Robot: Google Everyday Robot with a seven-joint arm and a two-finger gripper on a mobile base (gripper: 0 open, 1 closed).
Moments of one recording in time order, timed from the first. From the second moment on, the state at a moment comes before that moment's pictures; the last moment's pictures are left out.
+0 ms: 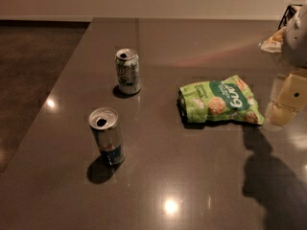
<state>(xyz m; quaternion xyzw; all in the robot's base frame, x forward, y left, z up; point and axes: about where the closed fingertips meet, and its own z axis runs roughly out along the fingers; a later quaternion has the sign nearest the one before) 0.438 -0.217 0.976 -0.60 0.78 -0.03 0.16</state>
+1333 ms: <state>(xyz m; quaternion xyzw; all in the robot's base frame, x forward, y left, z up) 0.487 -0.195 0.919 -0.62 0.77 0.01 0.14</state>
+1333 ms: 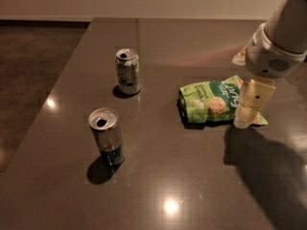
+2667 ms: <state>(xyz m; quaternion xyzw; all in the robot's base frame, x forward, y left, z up) 0.523 -0.183 0.867 -0.64 0.76 0.02 0.12</state>
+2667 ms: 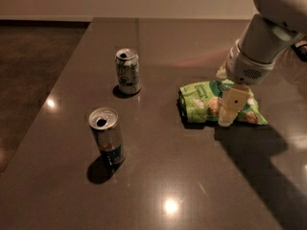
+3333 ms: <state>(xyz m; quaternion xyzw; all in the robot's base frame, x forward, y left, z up) 0.518 -0.161 0.873 -0.65 0.75 0.04 0.12</state>
